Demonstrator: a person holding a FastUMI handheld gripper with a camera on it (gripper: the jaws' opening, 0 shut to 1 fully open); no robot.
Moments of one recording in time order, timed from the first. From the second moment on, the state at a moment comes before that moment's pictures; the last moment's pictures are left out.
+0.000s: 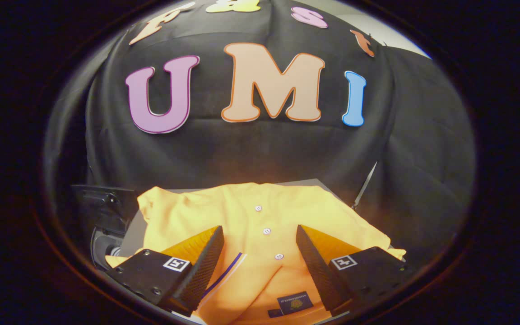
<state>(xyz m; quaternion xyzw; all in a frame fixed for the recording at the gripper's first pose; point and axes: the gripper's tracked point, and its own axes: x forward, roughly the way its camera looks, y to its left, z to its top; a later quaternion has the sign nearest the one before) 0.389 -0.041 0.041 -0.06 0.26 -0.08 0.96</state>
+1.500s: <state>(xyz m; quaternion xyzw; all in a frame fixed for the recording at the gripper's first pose) 0.342 0.039 0.121 0.15 0.14 -0.04 0.98</state>
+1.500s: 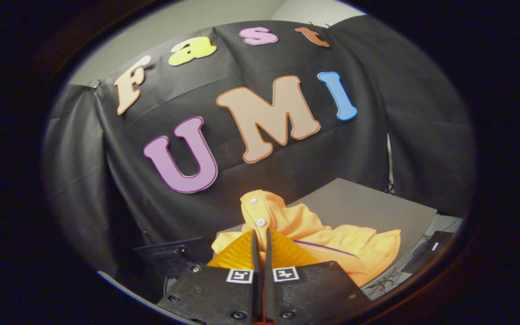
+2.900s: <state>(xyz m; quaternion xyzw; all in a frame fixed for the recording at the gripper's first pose) 0.326 0.349 0.158 0.08 0.05 0.13 0.99</state>
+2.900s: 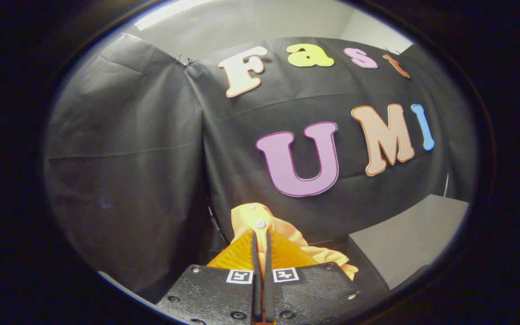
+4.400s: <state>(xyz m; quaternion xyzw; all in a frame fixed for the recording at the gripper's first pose) 0.335 0.369 -0.153 0.11 0.24 0.08 0.96</state>
